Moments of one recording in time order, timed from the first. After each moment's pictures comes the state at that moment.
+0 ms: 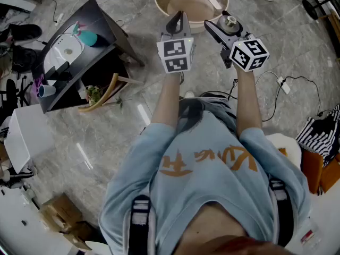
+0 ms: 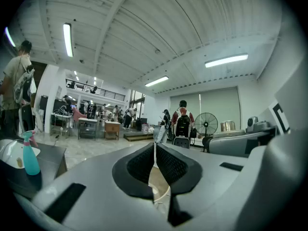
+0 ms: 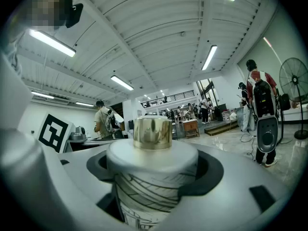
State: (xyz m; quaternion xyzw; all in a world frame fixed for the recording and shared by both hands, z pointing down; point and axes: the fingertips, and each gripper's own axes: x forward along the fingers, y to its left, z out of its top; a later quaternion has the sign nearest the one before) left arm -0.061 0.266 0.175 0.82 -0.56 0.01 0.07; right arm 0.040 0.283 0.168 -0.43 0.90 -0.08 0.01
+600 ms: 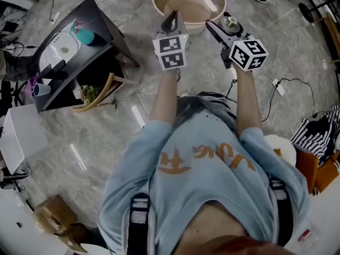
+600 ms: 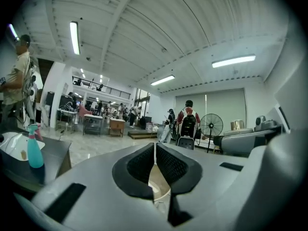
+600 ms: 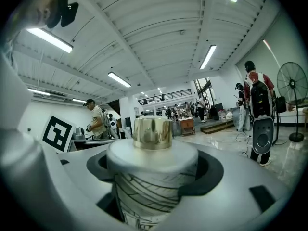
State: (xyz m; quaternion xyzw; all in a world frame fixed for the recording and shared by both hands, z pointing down) left arm -0.083 0.259 0.188 0.81 -0.58 0.01 0.09; right arm 0.043 0.283 0.175 -0.45 0.89 -0.09 0.00
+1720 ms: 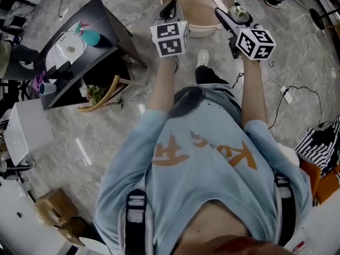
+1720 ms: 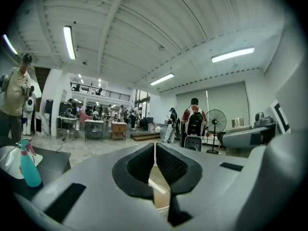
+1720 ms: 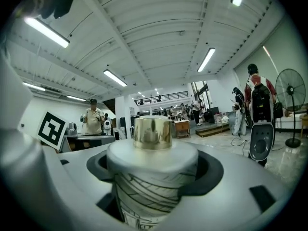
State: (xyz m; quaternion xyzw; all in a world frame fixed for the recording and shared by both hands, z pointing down) left arm -0.092 0.190 0.176 0.80 -0.59 0.03 0.06; right arm 0.067 0.204 0.170 -0.48 0.88 -0.07 -0.01
